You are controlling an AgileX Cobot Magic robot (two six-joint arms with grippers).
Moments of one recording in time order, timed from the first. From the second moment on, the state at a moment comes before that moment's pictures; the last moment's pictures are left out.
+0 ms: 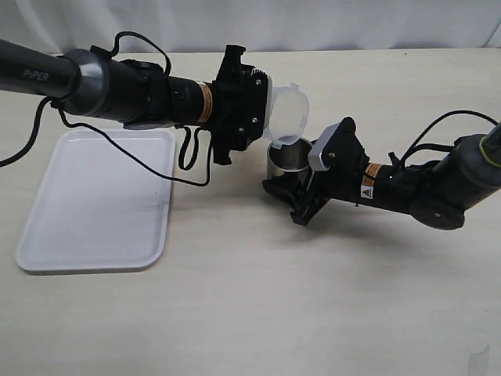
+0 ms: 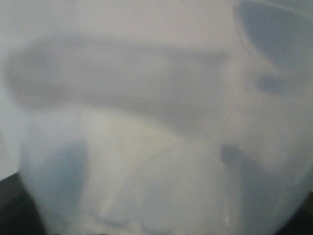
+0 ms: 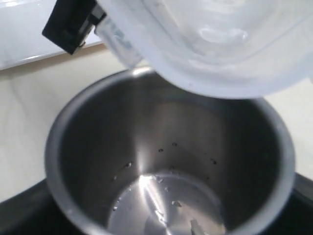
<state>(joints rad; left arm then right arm) -0.54 2.18 -1.33 1.02 -0.28 0.35 0.18 2.20 -0.81 -0.85 -0.99 0.12</state>
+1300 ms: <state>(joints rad) -0.54 2.17 -1.38 1.01 -0.21 0.61 0.18 2.20 -0.81 -0.86 -1.00 0.12</state>
